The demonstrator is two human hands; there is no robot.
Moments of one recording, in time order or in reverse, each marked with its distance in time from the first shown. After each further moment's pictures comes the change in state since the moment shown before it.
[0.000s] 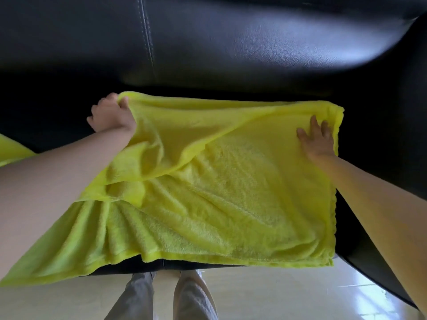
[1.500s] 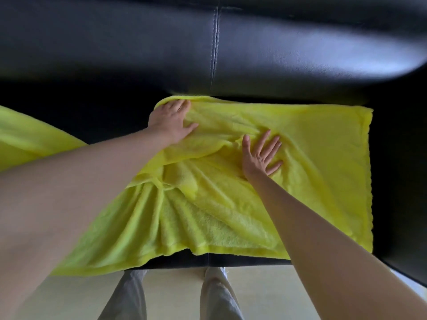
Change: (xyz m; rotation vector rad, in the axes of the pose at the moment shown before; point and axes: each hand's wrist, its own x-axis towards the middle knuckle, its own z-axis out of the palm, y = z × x) left_hand 0.011 -0.022 -0.008 0.430 -0.370 0.690; right_hand -0.144 -0.178 0.130 0.277 -0.070 0.017
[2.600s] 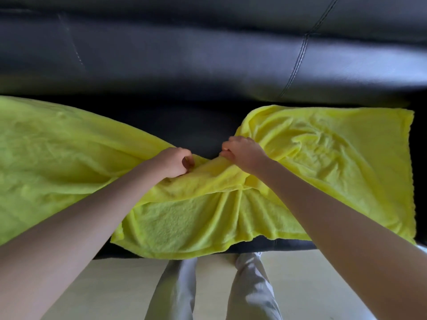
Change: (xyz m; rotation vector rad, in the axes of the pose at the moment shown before) left_hand -0.126 -0.188 0.003 -0.414 -0.368 0.052; right_hand -0.108 -0.173 0.076 -0.701 -0.205 -0.854
